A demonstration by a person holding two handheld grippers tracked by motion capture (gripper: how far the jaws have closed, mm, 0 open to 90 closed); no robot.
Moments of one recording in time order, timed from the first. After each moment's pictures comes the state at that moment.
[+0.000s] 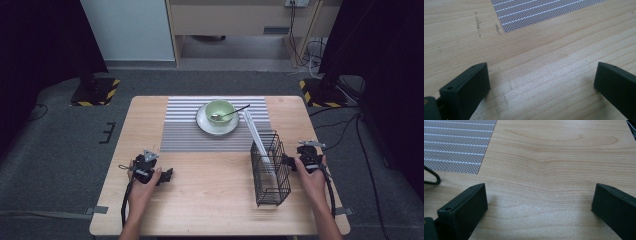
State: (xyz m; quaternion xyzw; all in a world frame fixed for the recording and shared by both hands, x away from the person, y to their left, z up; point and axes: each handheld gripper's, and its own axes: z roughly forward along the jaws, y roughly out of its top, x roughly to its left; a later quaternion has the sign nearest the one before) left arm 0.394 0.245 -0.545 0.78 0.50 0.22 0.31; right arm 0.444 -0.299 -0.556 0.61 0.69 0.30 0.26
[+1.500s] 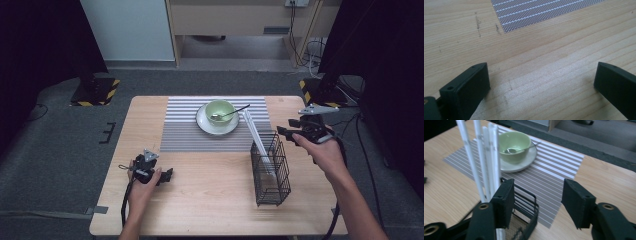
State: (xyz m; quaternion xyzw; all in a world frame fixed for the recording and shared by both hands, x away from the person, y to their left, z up) left arm 0.394 0.245 -0.545 0.78 0.50 0.22 0.31; right arm 0.434 -0.259 -0.381 0.43 0.78 0.42 0.21
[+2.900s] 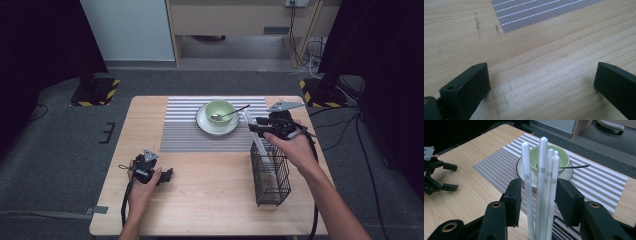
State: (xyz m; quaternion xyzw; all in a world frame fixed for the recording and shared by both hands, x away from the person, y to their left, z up) left arm 0.394 0.245 -0.545 0.78 0.50 0.22 0.31; right arm 0.445 -0.184 -0.379 0.37 0.80 0.45 0.17
